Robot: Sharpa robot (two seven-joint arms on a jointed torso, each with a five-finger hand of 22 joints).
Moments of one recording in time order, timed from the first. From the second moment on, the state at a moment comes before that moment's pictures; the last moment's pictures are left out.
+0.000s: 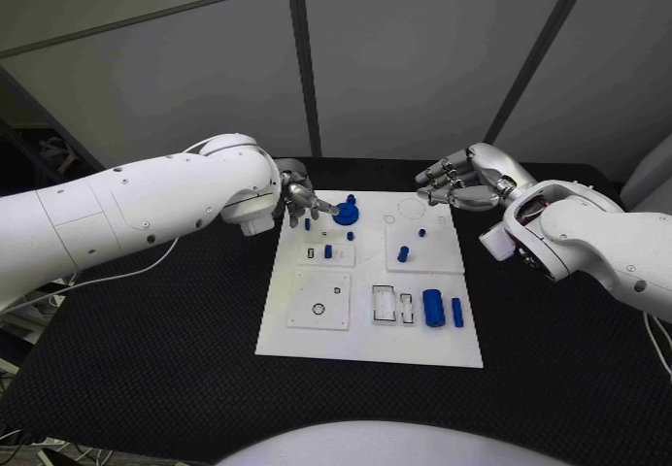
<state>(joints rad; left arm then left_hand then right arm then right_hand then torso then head) 1.33 -0.74 0.01 1.39 -1.01 0.06 -0.62 1.06 -0.08 0.07 0.19 0.18 0.90 0.08 0.54 0.41 1.26 0.00 0.91 0.79 1.43 -0.06 0.45 0.71 0.07 1.46 0.04 1.38 1.31 1.24 -0.80 -0.01 1.50 -0.86 -0.39 0.07 1.36 -0.14 0.31 0.07 0.39 0.98 0.19 0.14 0.07 1.10 0.12 0.31 0.21 1.20 0.07 0.16 0.44 0.18 0.87 0.18 0.48 0.45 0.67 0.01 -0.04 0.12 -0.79</state>
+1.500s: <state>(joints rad) 1.35 -0.56 -0.04 1.02 -1.02 0.31 -0.60 1.12 -0.03 -0.02 0.23 0.18 0.94 0.09 0.48 0.32 1.22 0.01 0.88 0.71 1.43 -0.05 0.45 0.72 0.07 1.46 0.06 1.38 1.31 1.24 -0.78 -0.01 1.50 -0.86 -0.38 0.07 1.36 -0.14 0.31 0.07 0.39 0.98 0.19 0.14 0.07 1.10 0.12 0.31 0.21 1.20 0.07 0.16 0.44 0.18 0.87 0.18 0.48 0.45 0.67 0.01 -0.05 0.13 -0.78</state>
